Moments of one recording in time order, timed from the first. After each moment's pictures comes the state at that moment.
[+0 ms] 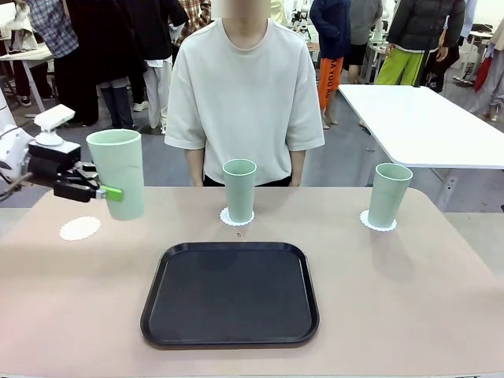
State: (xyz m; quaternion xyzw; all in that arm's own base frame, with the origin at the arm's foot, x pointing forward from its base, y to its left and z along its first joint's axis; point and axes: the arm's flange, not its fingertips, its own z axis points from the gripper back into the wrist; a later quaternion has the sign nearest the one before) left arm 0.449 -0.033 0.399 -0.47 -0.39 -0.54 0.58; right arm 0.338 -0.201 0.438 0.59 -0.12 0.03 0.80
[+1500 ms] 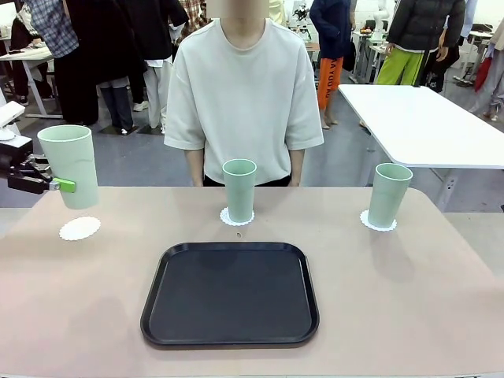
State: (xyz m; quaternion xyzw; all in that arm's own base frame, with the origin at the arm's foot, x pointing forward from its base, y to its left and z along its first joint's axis) left arm 0.491 0.080 0.389 -0.42 -0.41 -0.55 0.59; right arm 0.338 -0.201 0.438 0.59 -0.12 0.03 0.80
